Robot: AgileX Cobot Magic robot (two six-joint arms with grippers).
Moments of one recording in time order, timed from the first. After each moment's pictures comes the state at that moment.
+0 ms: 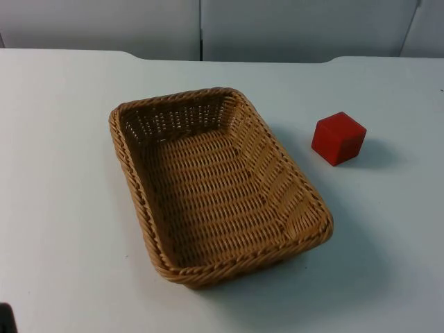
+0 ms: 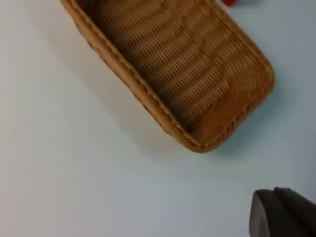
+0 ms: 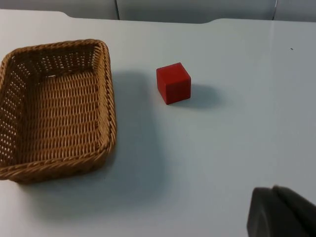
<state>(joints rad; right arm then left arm) -0.02 0.00 -0.51 0.22 1.09 -0.18 -0.06 0.86 -0.71 -0.64 1.02 0.42</state>
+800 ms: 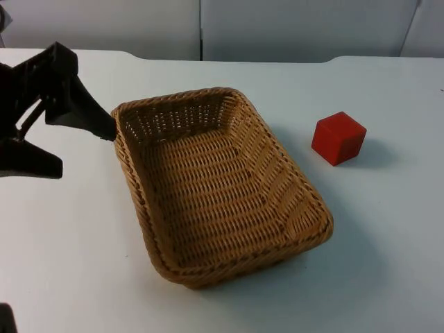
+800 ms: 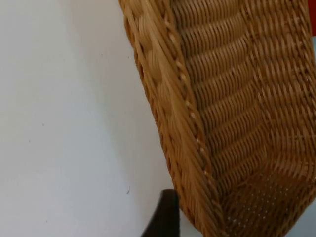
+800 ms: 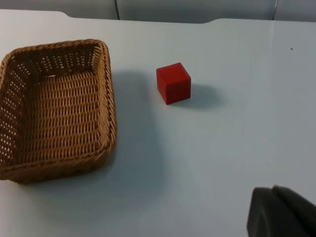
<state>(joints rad) -0.02 0.00 -0.51 0.22 1.09 -0.18 -0.06 1.61 -0.76 -1.15 0.70 0.71</state>
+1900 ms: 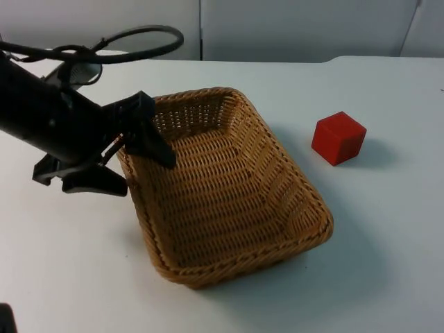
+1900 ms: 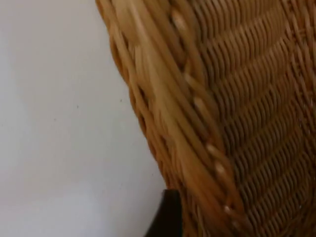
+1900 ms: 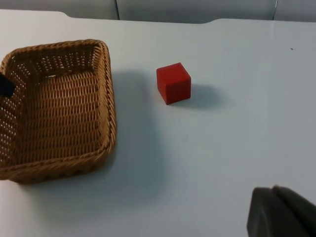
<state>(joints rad) -0.02 0.00 -0.51 0.22 1.09 -0.18 -0.19 1.97 -0.96 -1.29 0.64 0.85</state>
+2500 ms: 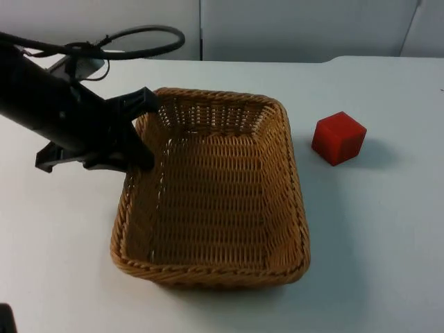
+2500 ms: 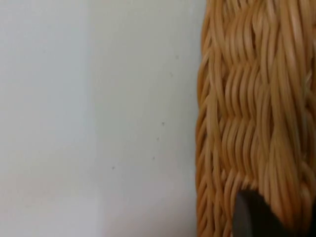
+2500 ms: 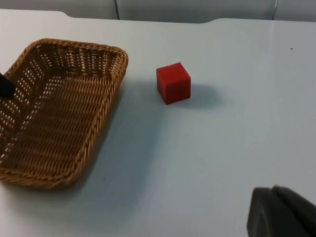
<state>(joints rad) -0.02 0.00 -0.51 0.22 1.09 -0.18 -0.19 2.02 -1.07 -1.22 0.59 0.77</state>
